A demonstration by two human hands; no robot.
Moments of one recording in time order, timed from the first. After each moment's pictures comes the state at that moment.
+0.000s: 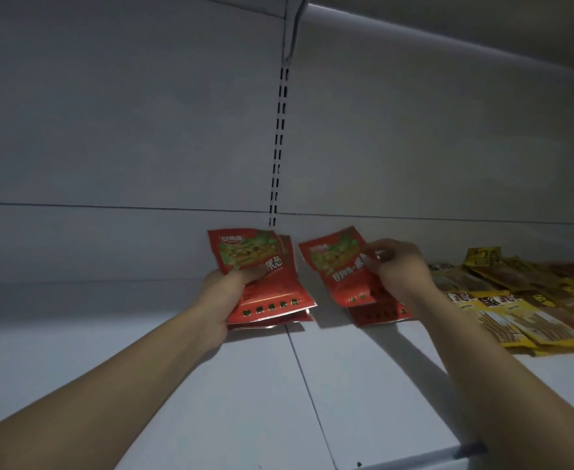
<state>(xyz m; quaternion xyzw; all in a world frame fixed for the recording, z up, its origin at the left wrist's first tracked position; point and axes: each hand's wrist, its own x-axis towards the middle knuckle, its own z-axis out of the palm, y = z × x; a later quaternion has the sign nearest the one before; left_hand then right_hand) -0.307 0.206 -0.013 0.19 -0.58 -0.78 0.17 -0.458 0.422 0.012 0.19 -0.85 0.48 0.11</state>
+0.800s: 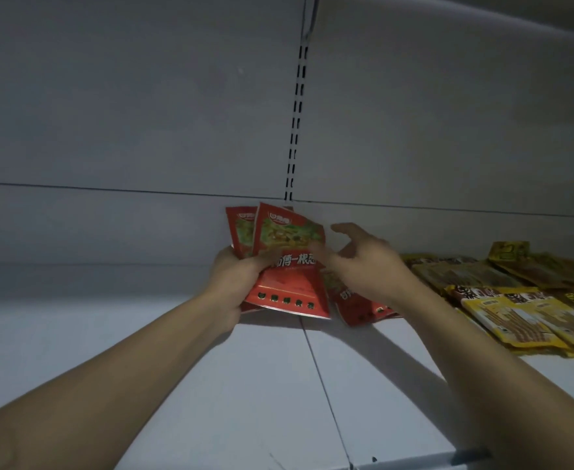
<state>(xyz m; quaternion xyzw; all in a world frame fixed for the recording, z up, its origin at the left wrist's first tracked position) -0.310 0.208 -0.015 0.16 -0.61 -0.74 0.24 -0.399 0.382 0.028 0.32 -0.89 0.32 0.07</state>
